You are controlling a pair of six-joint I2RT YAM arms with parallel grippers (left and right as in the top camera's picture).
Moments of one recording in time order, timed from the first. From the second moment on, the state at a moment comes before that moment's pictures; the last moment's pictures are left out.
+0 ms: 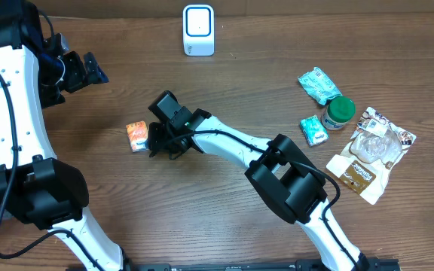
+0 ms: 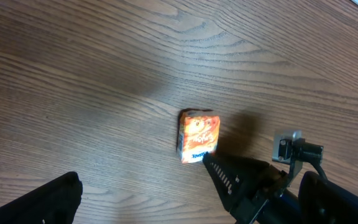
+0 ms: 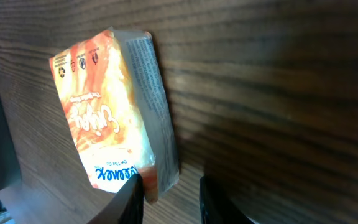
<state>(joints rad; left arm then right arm) 0.26 2.03 2.16 -1.53 0.17 -0.16 0.84 2.35 1.74 -0.41 -0.32 0.89</state>
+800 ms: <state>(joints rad) 0.26 2.03 2.16 -1.53 0.17 -0.16 0.87 2.36 1.74 -0.30 -0.24 0.68</state>
